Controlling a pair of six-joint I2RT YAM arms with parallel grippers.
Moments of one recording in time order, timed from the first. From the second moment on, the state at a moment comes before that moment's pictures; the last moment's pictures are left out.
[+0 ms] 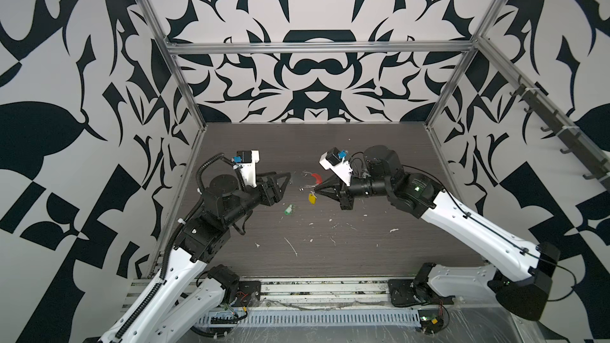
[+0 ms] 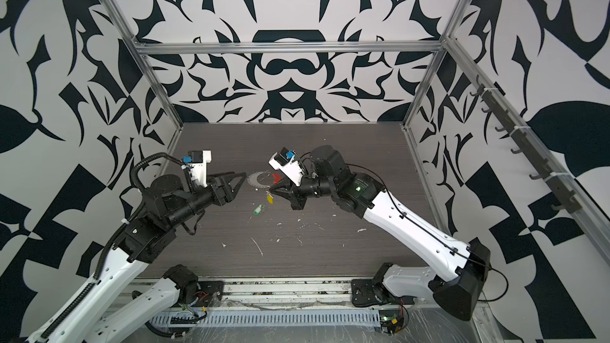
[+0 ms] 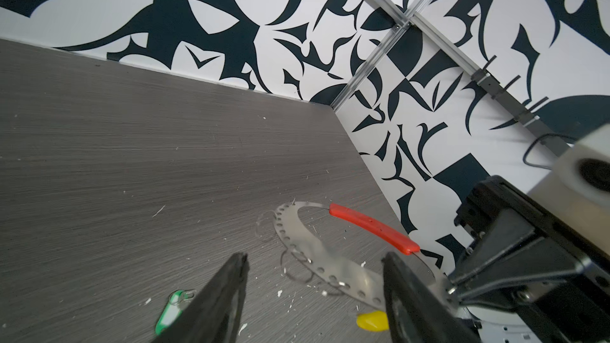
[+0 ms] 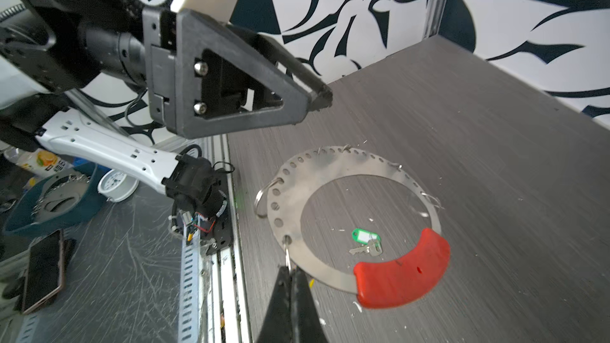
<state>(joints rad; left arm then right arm) -0.56 0.71 0.82 -0.30 0.20 -0.56 0.81 1.24 1.27 -0.52 -0.58 0.01</state>
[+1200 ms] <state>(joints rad) -0.58 0.70 0.78 -0.28 0.49 -0.58 0.92 1.38 1.51 -0.84 -0.15 -0.31</state>
